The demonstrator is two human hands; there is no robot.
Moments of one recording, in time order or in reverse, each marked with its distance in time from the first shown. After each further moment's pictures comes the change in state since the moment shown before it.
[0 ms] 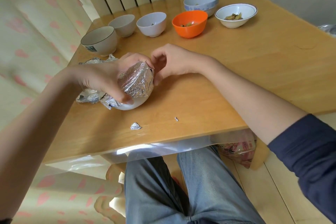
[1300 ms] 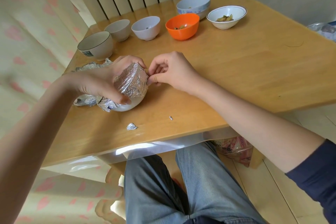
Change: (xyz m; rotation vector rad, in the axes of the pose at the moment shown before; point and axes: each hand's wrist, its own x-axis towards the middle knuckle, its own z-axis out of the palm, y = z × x) left_hand -0.016 0.019 0.005 -0.210 -0.016 0.092; right_hand -0.037 -0.010 0.027 0.192 0.384 -0.030
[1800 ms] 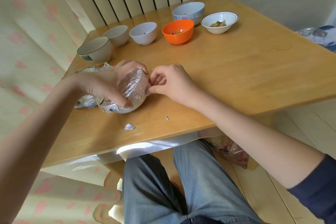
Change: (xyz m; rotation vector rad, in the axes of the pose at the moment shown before) left_hand 0.005 0.017 0.004 0.167 -0.021 -0.063; right_hand -0.028 -0.012 0.006 -0.191 0.070 0.054
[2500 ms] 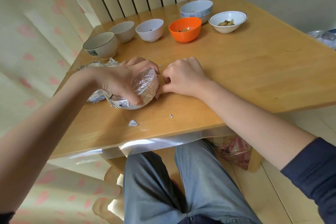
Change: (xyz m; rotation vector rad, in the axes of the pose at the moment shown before) left_hand 0.008 0.013 0.004 0.131 -0.031 -0.086; right_hand 0.012 -0.005 -0.016 -0.904 -0.110 -0.167
